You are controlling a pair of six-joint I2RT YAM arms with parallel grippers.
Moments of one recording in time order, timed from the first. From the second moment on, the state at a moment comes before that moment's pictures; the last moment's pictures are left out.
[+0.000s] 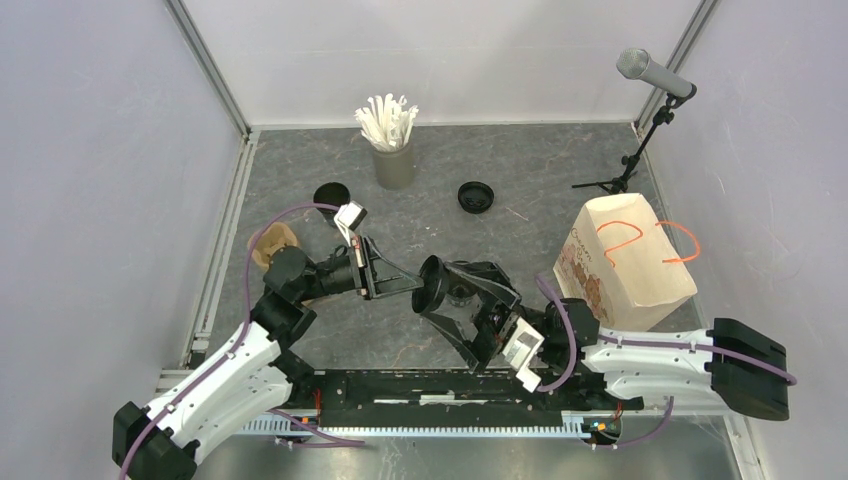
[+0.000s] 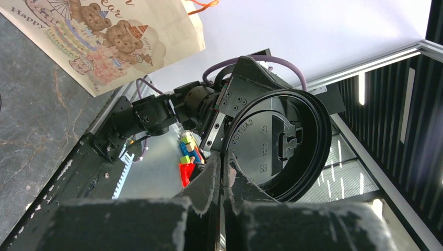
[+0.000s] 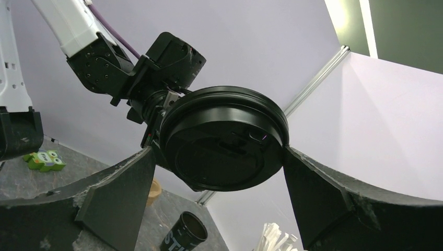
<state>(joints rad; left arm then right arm) -0.61 0.72 0.50 0.40 0.76 -1.33 1.23 1.00 0.31 1.29 -0.27 -0.76</state>
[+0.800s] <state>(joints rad) -0.62 0.71 0.47 0.42 0.73 -1.34 1.25 1.03 0.32 1.30 -0.23 -0.79</state>
